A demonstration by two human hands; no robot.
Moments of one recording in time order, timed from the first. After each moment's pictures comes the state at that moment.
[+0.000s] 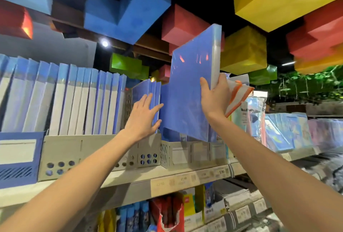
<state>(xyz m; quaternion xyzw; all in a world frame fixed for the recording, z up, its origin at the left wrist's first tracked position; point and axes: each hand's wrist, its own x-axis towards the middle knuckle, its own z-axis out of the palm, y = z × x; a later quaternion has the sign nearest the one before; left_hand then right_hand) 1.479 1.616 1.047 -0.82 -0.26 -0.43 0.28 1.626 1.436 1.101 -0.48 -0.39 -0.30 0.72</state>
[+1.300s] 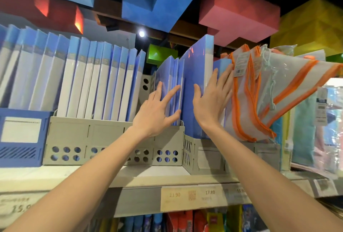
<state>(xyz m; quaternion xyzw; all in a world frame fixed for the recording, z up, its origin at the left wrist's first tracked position) 1.494 1.675 1.023 -0.80 -0.28 -0.49 0.21 1.650 1.607 1.062 -0.59 -0.40 -0.44 0.55</state>
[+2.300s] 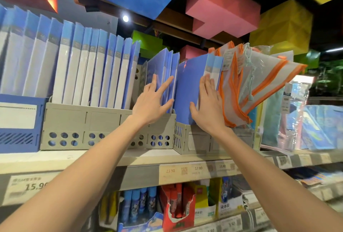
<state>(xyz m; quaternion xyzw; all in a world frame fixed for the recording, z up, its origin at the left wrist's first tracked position) 1.498 1.667 1.019 -0.81 -0.28 -0.50 0.15 1.666 1.549 1.021 -0.62 -0.58 -0.36 0.39</state>
